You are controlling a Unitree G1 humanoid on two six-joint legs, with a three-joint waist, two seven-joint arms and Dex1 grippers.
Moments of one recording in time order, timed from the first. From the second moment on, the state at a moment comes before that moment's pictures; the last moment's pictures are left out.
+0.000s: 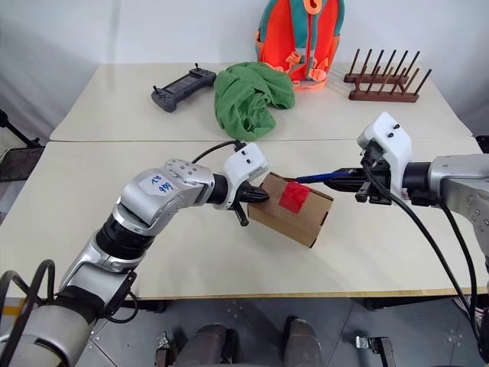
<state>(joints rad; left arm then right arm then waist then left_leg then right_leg) -0.96 0.37 -0.42 -0.15 -0.31 1.22 -0.55 -0.61 -1.07 -0.10 -0.31 0.70 1.06 0.88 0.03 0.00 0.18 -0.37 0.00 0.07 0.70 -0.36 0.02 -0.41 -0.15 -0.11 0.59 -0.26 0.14</state>
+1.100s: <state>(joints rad) -0.95 0.36 -0.42 -0.15 -0.31 1.23 -0.54 -0.70 -1.08 0.02 -0.22 0.57 1.00 1.00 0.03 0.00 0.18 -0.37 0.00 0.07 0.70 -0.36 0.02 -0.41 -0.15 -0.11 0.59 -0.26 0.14</state>
